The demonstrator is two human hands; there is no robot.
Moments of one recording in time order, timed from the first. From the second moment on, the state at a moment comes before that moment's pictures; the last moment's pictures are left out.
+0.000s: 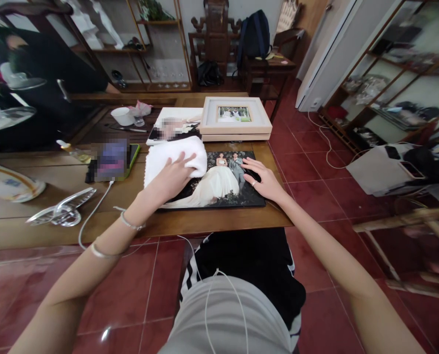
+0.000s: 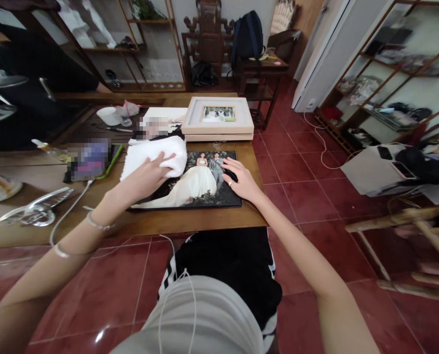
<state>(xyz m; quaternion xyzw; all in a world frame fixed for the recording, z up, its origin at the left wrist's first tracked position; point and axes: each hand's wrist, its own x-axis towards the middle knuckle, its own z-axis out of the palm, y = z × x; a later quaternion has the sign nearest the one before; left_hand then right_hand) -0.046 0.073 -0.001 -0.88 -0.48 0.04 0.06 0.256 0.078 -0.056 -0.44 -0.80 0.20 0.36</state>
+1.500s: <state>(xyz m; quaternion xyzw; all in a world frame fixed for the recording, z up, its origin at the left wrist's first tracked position) -0.011 0.011 0.019 -0.95 -0.29 0.07 -0.07 0.257 0.080 -0.058 -0.43 -0.81 0.18 0.35</state>
